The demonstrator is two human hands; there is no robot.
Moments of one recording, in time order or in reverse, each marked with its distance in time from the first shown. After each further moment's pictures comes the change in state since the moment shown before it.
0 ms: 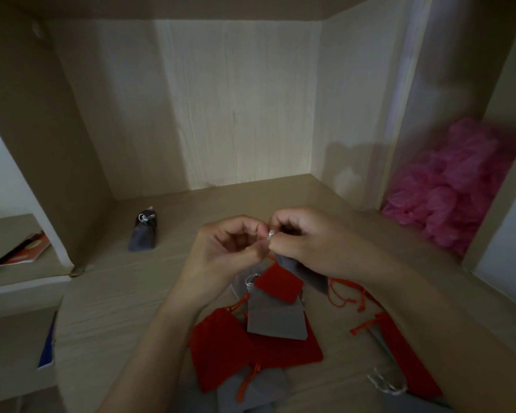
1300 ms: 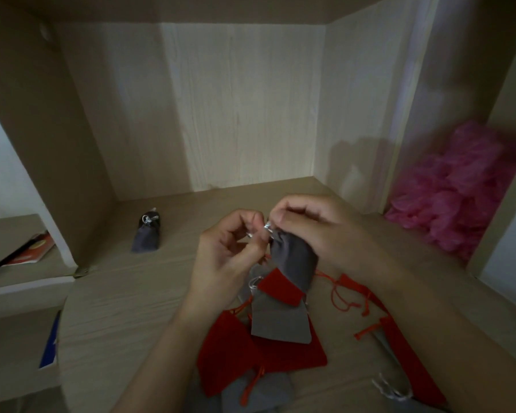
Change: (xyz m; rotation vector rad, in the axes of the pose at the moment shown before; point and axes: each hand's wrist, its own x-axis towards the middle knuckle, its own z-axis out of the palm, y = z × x) left_hand 0.000 -0.007 0.006 0.056 0.168 0.131; right_hand 0.004 0.006 0.000 0.202 0.138 -0.161
